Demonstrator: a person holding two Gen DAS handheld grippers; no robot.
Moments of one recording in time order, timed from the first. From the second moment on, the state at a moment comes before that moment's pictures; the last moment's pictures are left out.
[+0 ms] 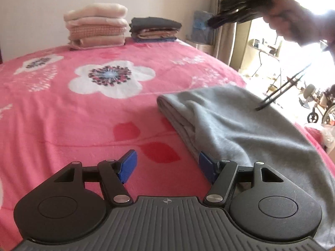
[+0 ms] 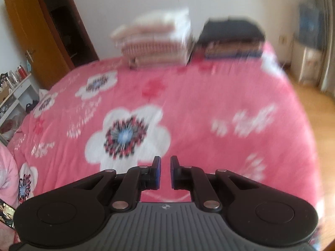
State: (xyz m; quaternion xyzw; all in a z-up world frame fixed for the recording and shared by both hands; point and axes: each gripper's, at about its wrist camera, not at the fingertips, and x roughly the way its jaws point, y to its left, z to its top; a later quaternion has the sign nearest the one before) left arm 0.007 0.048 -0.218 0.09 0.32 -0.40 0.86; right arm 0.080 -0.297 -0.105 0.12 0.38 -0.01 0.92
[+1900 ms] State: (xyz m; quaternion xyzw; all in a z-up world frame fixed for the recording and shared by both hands) left arm -0.045 0.021 -0.227 0.00 0.49 -0.39 0.77; right arm -0.235 -0.222 -0.171 0.20 0.42 -0.01 0.89
